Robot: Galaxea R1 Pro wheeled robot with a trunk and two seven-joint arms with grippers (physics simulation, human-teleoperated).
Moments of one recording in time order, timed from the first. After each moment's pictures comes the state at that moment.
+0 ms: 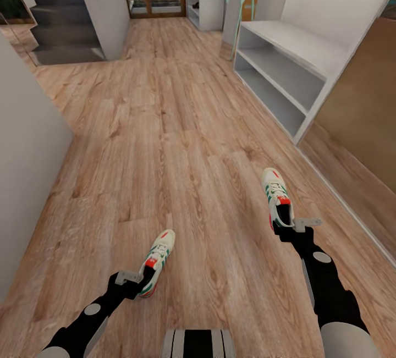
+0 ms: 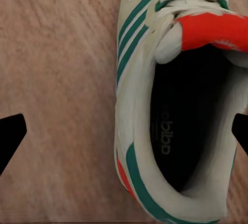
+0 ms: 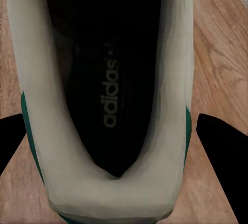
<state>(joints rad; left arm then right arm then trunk) -0.51 0.10 -0.06 -0.44 -0.05 -0.22 -0.19 -0.53 0.01 -0.37 -1.08 0.33 0.13 0.22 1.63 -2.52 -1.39</state>
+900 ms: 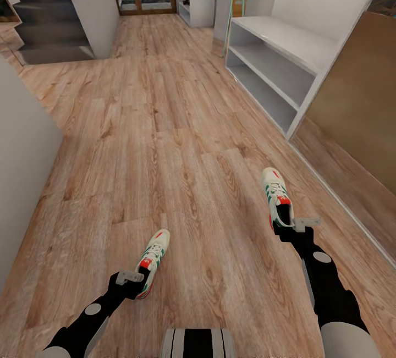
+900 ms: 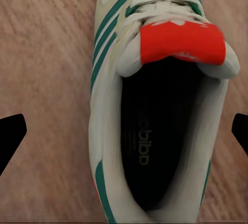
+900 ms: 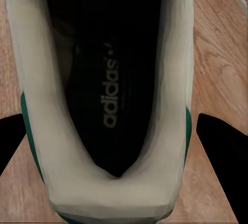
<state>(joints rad) -0.51 0.10 -0.06 -0.44 -0.05 -0.23 -0.19 -0.53 0.01 -0.37 -1.08 0.33 0.13 0.22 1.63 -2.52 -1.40</state>
